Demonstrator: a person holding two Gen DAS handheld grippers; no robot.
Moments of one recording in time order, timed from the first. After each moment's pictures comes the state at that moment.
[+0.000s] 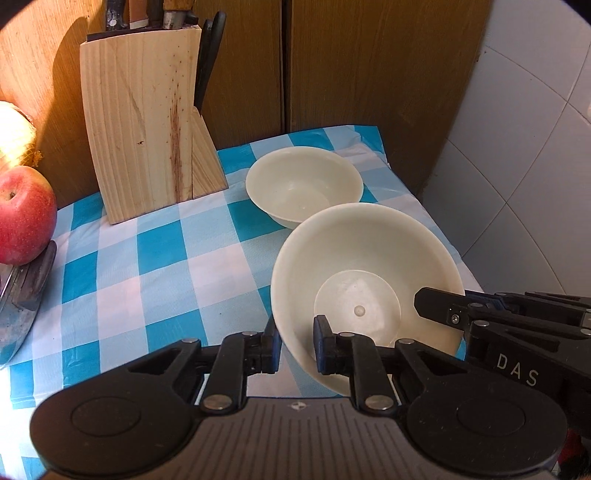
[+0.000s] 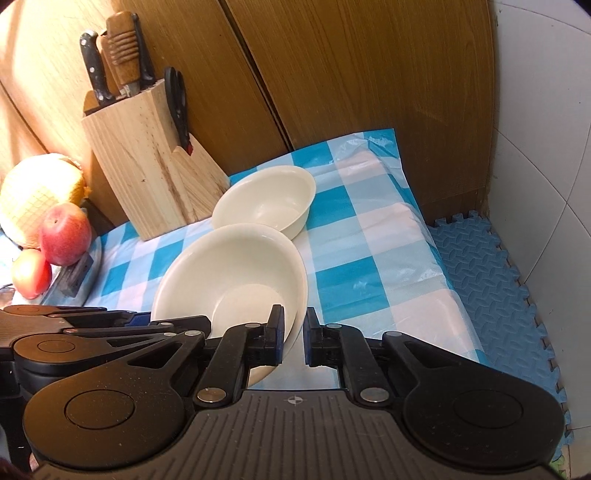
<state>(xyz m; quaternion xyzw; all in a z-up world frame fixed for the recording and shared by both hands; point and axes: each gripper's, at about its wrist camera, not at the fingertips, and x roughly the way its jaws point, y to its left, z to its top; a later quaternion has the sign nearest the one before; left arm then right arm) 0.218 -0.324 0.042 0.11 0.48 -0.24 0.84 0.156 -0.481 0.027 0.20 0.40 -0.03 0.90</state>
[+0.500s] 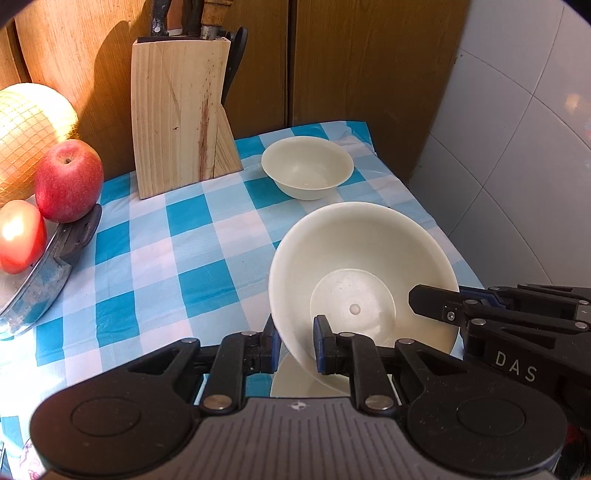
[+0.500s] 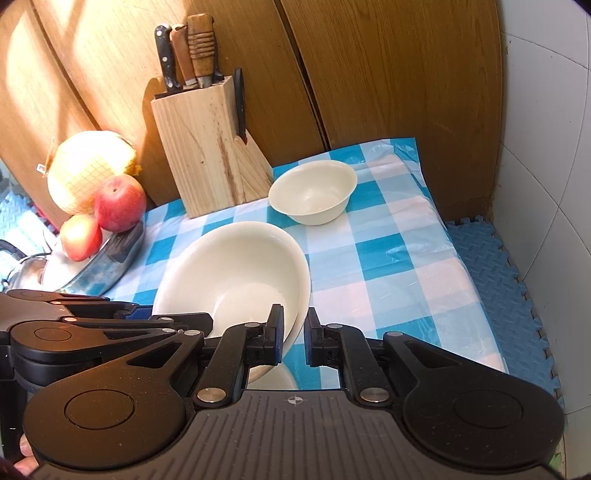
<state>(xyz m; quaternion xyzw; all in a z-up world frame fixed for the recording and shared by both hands) 0.164 -0.271 0.067 0.11 0.48 -0.25 0.84 0.102 -0.433 0.058 0.18 0.39 -0.01 0.90</state>
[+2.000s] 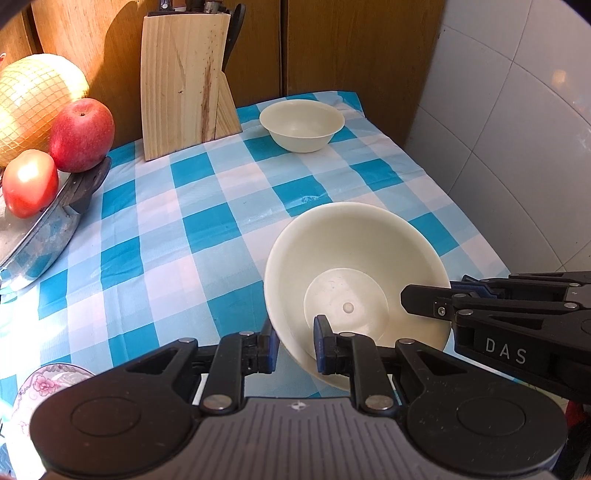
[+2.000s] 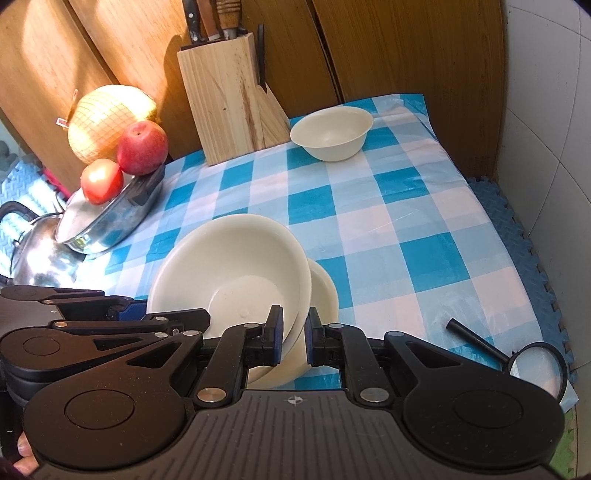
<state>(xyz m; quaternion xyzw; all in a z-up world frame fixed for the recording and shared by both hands) 0.119 -0.244 0.052 0.12 0.49 -0.26 0.83 0.062 -0.401 0.039 0.19 0.43 0.00 0.88</state>
